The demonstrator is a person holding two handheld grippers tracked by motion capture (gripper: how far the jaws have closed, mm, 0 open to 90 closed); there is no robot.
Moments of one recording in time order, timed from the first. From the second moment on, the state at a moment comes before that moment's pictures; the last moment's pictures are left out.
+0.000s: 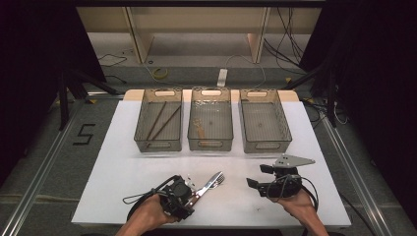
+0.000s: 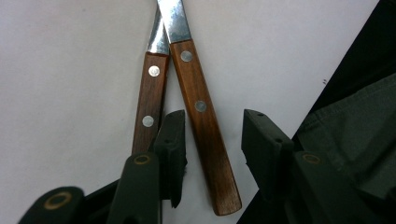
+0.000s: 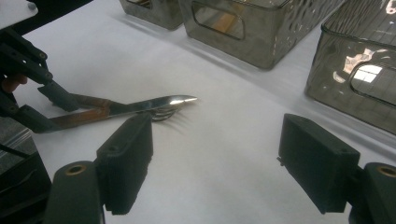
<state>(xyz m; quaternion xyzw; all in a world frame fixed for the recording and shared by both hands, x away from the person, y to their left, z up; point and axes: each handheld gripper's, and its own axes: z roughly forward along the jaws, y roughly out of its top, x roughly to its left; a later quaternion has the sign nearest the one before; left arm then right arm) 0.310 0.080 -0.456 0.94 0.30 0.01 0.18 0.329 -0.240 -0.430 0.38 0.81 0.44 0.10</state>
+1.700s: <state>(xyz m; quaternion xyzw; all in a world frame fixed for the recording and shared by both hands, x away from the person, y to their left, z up) 0.321 0.087 -0.442 0.93 0.31 0.01 0.20 0.324 -0.230 -0.424 0.36 0.81 0.46 0.10</state>
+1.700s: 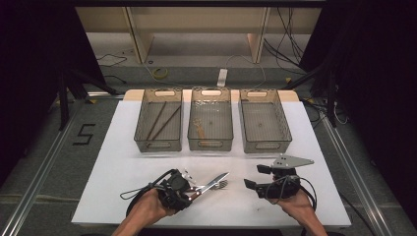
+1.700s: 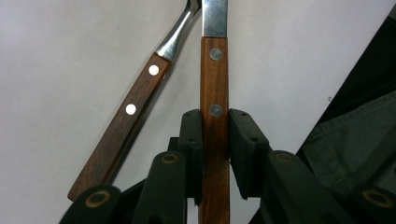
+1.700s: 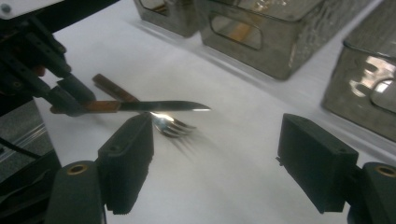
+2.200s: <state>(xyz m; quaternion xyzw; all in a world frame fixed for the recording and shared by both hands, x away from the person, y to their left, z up) 0.325 0.075 -0.429 0.94 0.27 -0.02 0.22 0.305 -0.185 -0.412 0.26 0.85 0.45 0.11</state>
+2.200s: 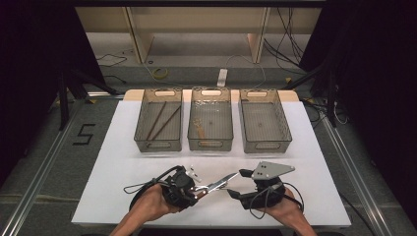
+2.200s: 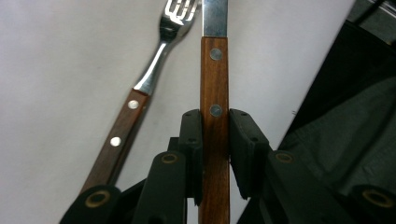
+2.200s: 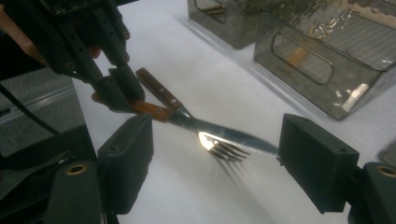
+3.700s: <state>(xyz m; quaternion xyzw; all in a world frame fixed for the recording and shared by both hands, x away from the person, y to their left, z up) 0.328 0.043 -0.414 0.96 0.20 -0.08 0.20 0.279 -0.119 -0.447 -0.01 0.93 0.28 0.22</state>
